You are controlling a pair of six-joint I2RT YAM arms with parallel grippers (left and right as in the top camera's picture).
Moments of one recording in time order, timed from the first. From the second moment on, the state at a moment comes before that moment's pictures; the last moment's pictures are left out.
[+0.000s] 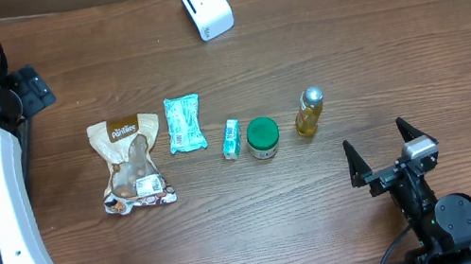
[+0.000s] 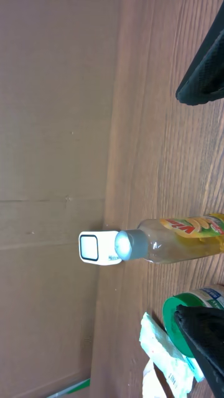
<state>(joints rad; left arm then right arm) 0.24 1.61 1.67 -1.02 -0.28 -0.21 0.10 0.01 0.02 -0.02 -0.15 0.02</state>
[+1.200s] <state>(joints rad) 0.24 1.61 1.67 -1.02 -0.28 -0.21 0.10 0.01 0.02 -0.04 -0.25 0.03</state>
